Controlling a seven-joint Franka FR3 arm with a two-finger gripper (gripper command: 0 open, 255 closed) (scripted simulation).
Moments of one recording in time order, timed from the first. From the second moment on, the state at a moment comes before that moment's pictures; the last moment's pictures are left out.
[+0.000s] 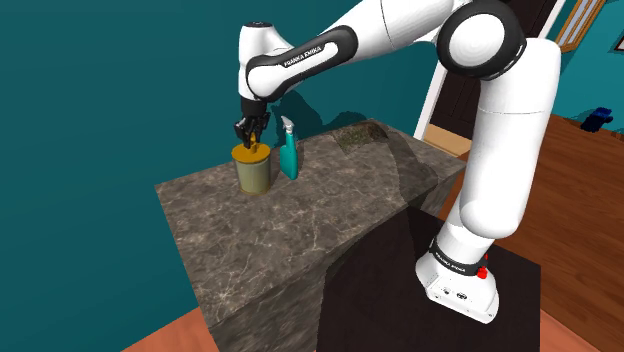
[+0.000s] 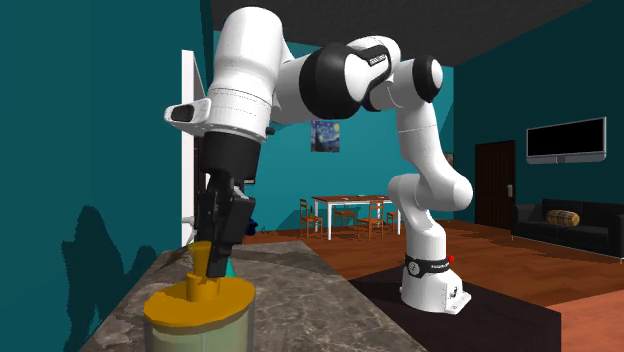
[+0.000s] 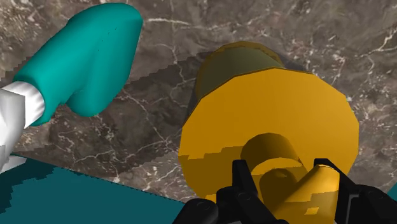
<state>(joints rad) 0.03 0.24 0.19 -1.81 -0.09 2.24 0.15</state>
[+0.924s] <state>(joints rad) 0.03 0.20 0.20 -1.68 -0.07 2.07 0.14</state>
